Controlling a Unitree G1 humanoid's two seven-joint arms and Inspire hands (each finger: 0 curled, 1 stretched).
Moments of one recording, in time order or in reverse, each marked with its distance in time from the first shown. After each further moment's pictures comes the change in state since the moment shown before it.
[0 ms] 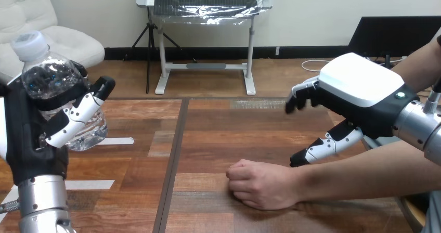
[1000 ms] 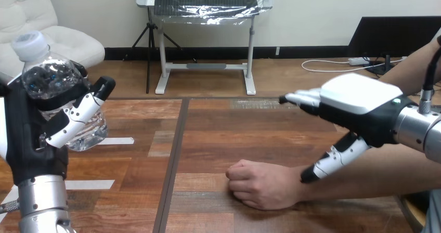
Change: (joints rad) left arm 0.000 0.000 0.000 0.000 0.007 0.000 0.005; right arm 0.001 -0.004 0.011 -0.060 0.030 0.165 0.304
